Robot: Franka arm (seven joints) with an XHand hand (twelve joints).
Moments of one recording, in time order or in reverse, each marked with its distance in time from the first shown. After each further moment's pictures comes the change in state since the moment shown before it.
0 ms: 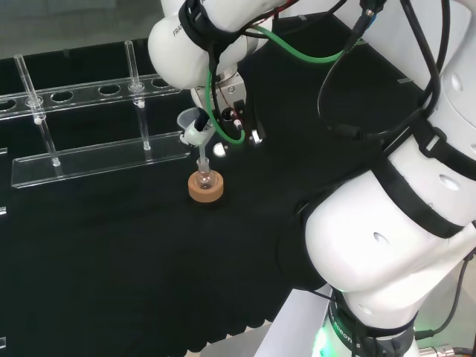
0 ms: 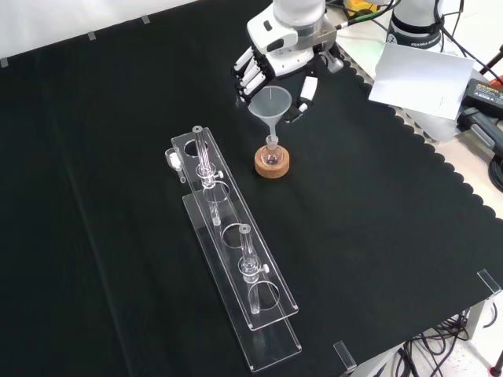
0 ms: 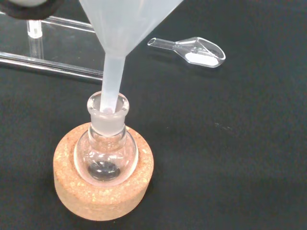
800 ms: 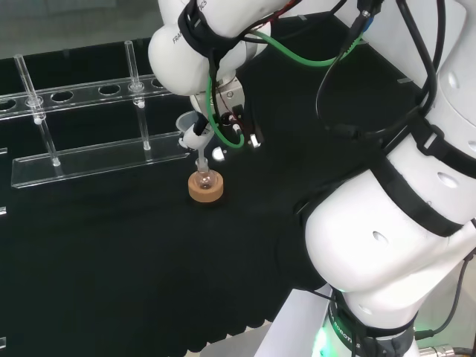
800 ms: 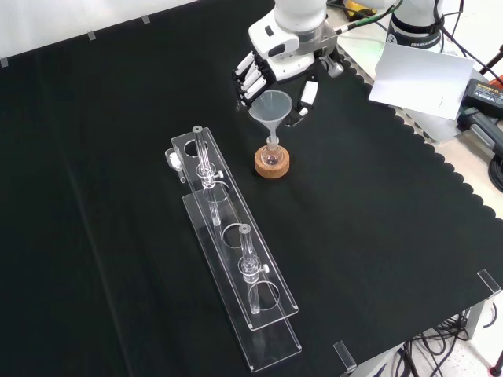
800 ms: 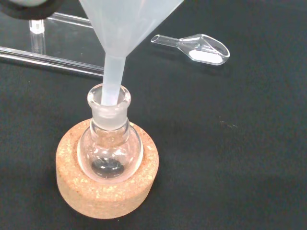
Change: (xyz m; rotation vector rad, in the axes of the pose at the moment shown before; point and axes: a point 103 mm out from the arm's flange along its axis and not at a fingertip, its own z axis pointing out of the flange) arm 0.003 0.001 0.008 -0.008 0.000 -0.004
